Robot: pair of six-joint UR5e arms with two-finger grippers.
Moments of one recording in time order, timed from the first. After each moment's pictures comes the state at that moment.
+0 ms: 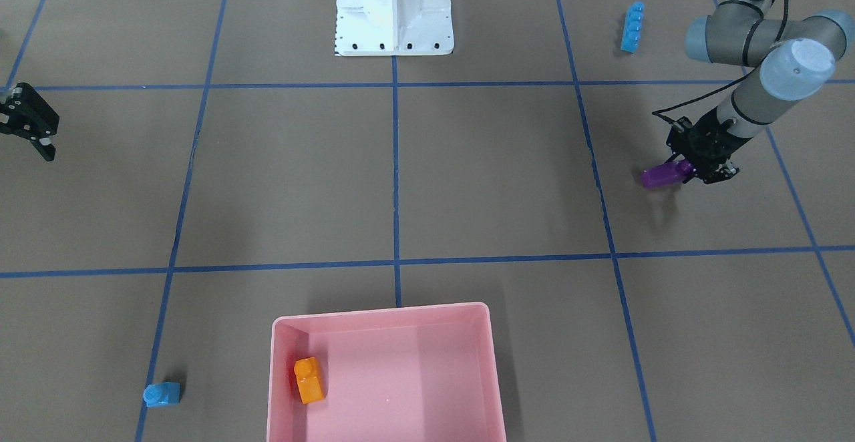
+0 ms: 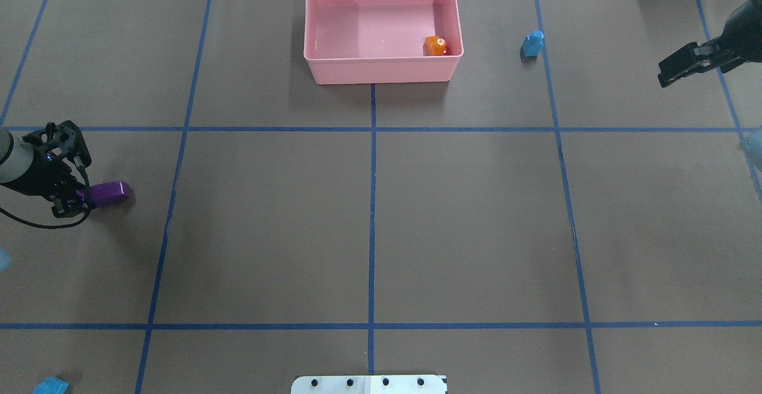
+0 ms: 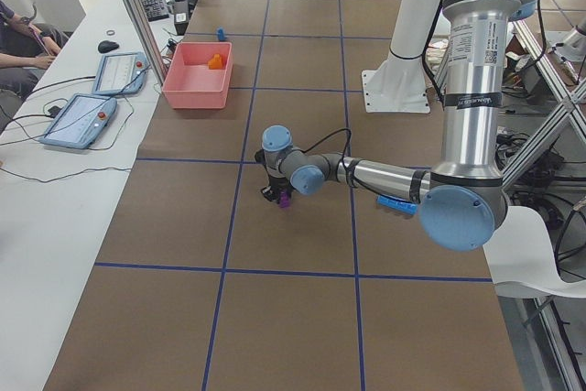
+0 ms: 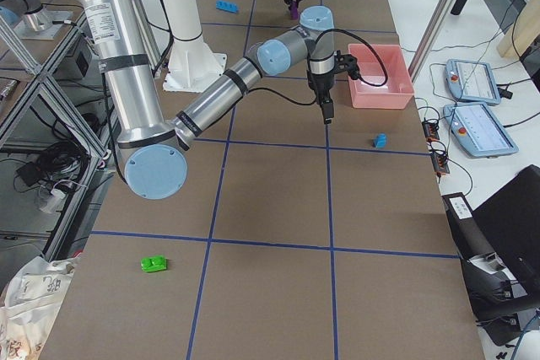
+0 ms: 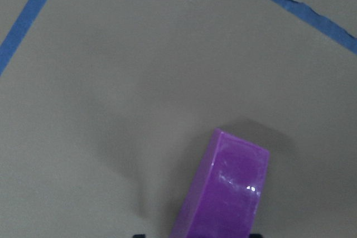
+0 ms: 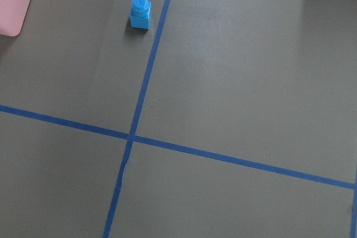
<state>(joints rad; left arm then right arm) -0.89 -1.56 -1.65 -2.08 -2.17 0.16 1.16 -1.33 2.07 -1.78 2.09 0.43</state>
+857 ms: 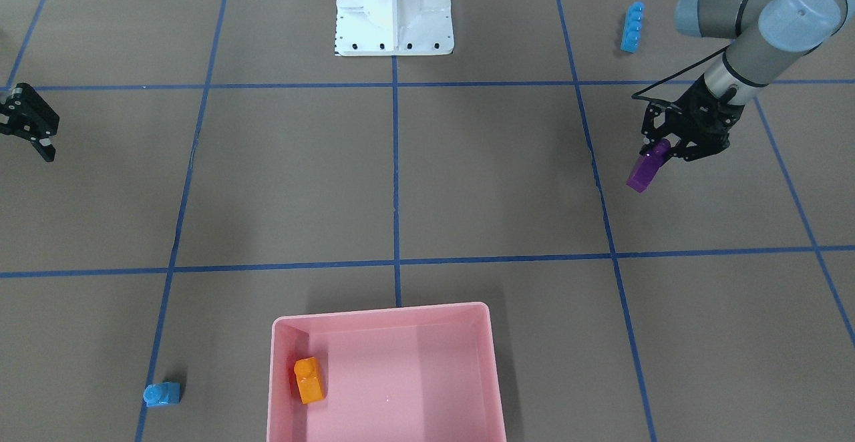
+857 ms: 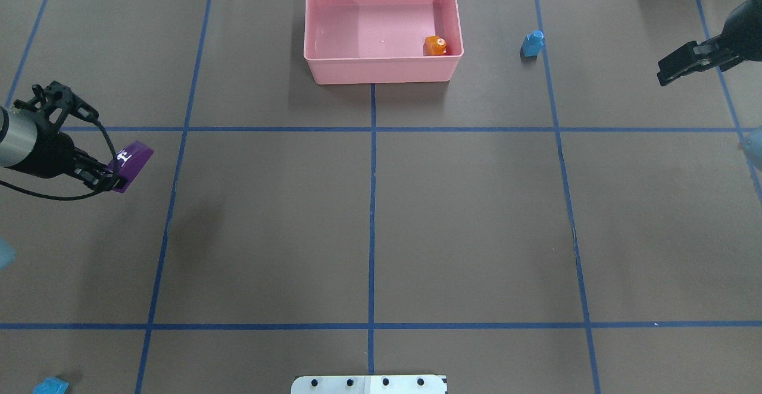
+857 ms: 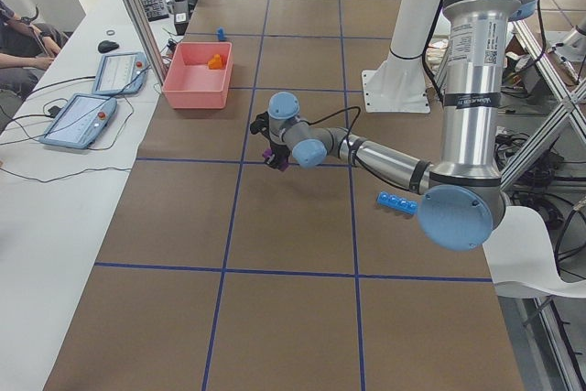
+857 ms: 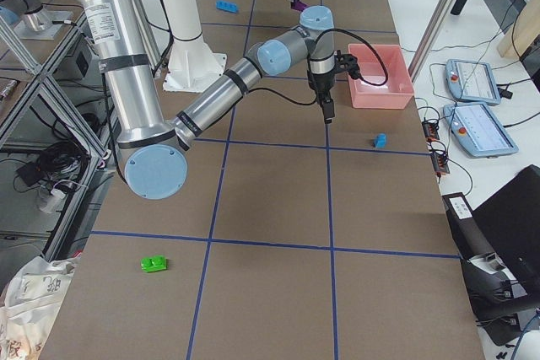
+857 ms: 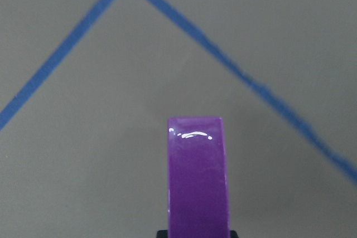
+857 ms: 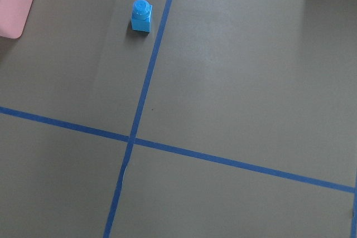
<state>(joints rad) -0.90 -1.62 -1.86 -2.10 -2.19 -0.49 1.16 -1.33 2.06 -1.76 2.09 0.43</state>
